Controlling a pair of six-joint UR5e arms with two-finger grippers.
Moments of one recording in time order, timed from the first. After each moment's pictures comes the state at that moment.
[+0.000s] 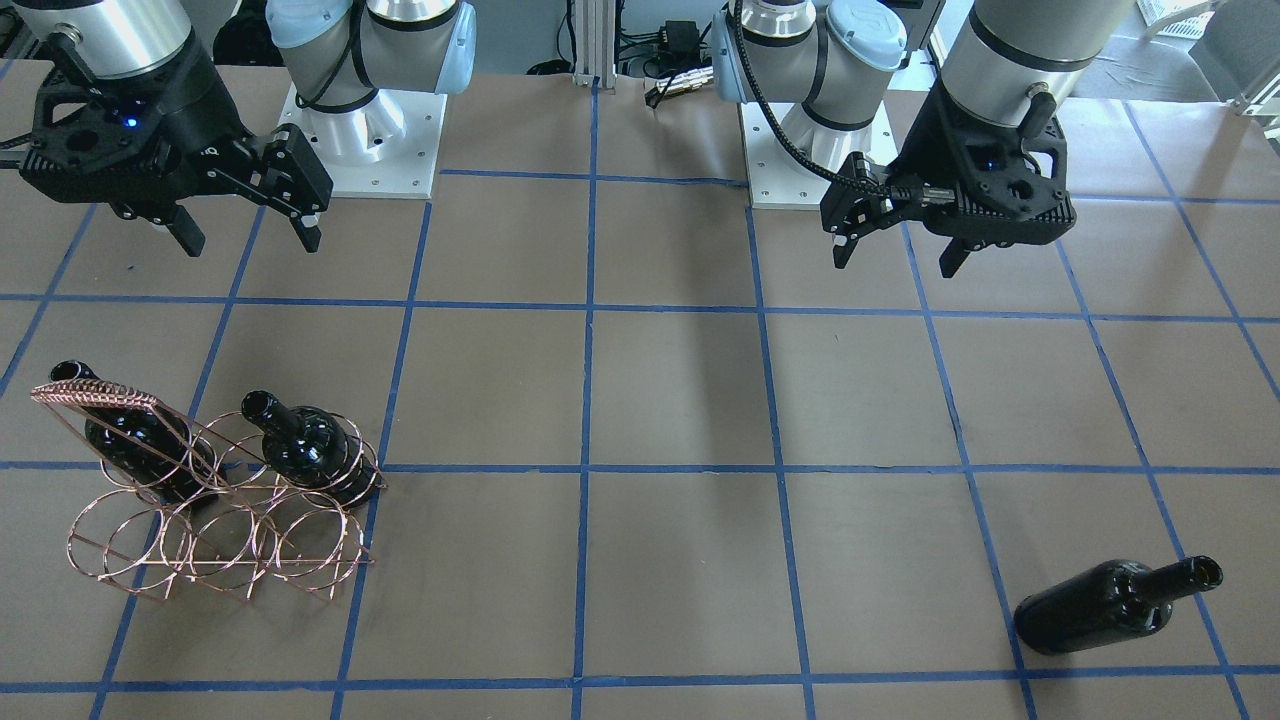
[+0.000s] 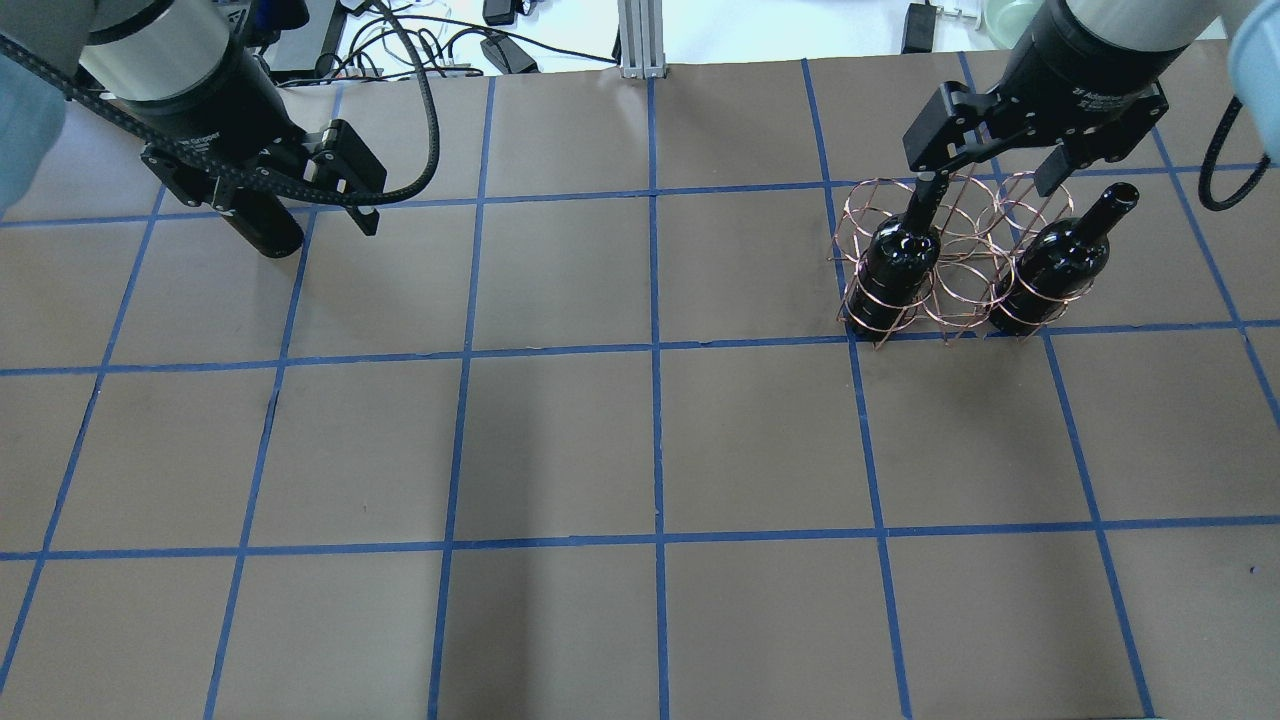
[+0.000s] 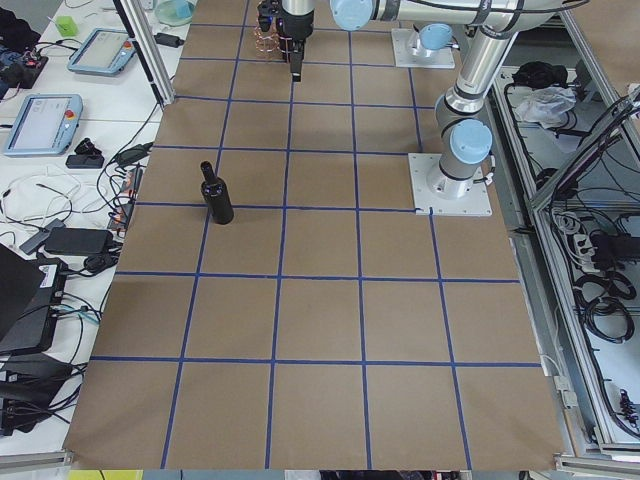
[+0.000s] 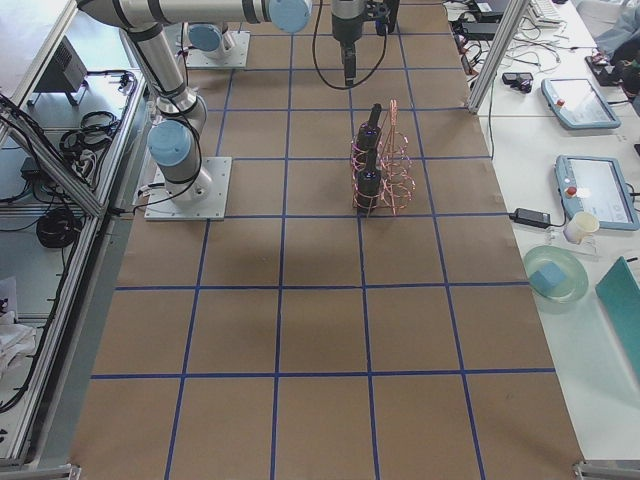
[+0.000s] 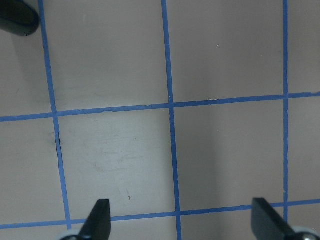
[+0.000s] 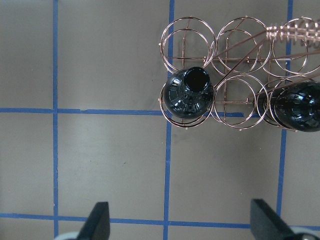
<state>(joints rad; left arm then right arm) -1.53 -1.57 -1.53 -1.57 1.55 0.10 1.50 -1.61 1.57 -1.60 -1.51 -0.09</state>
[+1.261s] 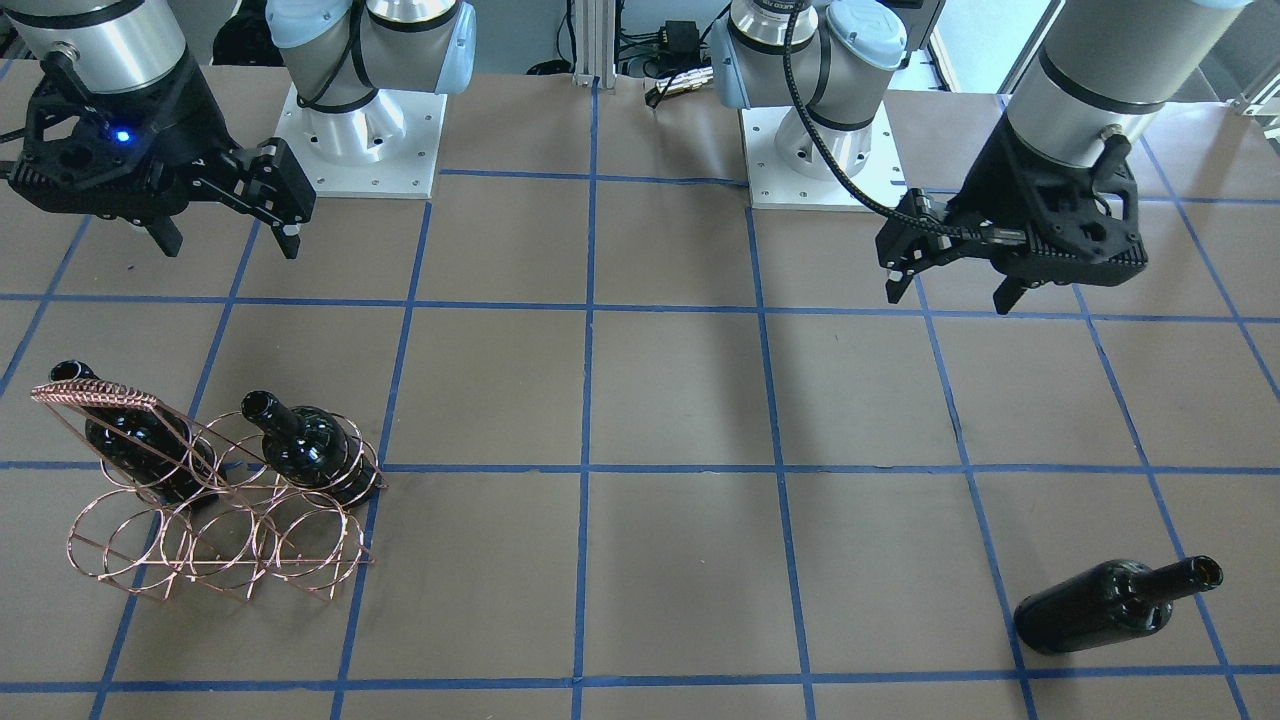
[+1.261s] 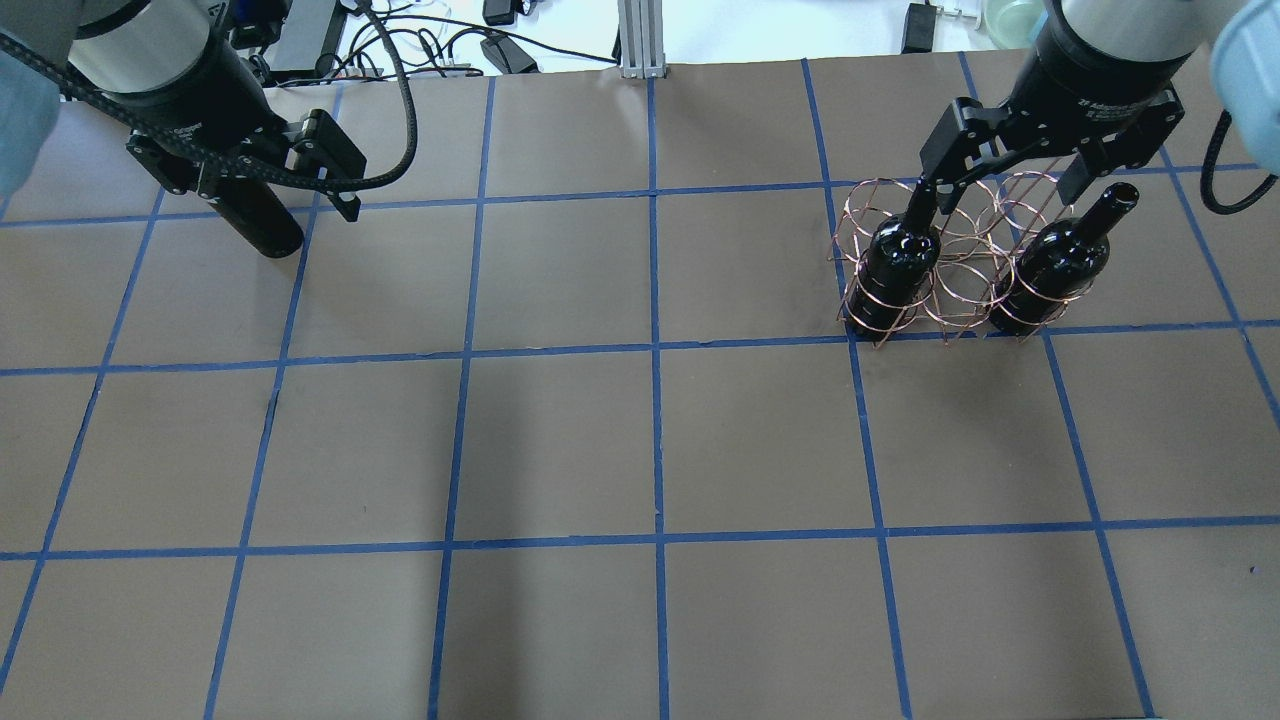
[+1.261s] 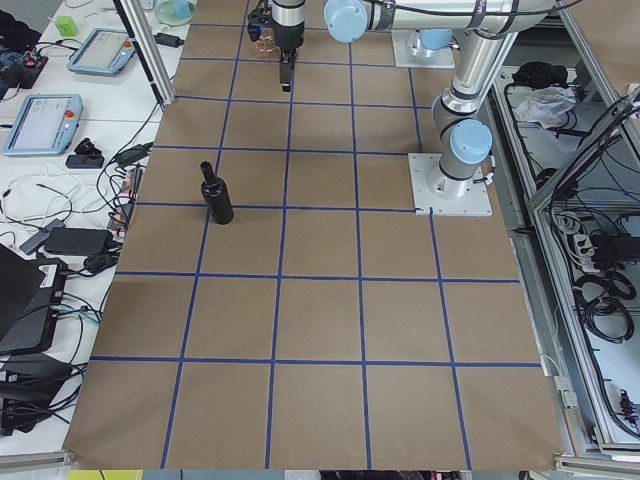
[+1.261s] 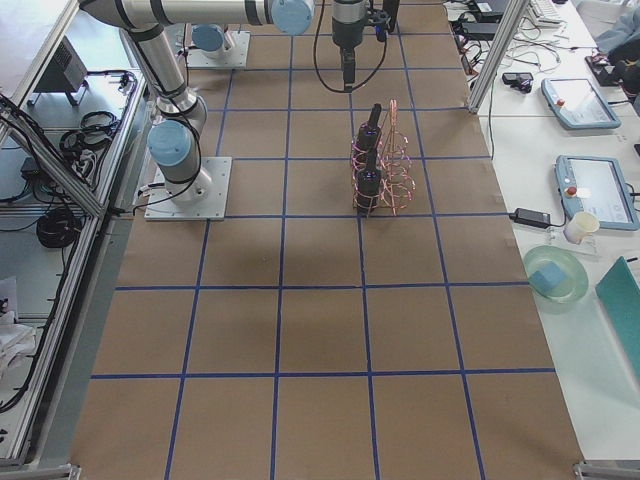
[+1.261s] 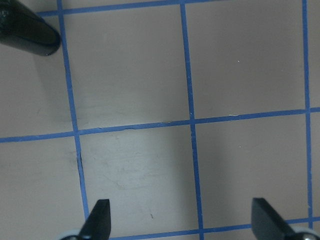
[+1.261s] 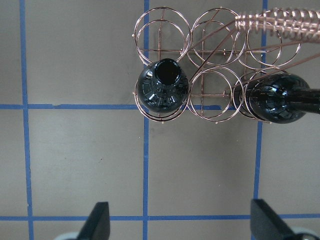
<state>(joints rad) -1.42 -1.61 -1.51 -1.52 1.55 0.24 1.50 -1.60 1.57 -1.60 -1.59 -0.09</state>
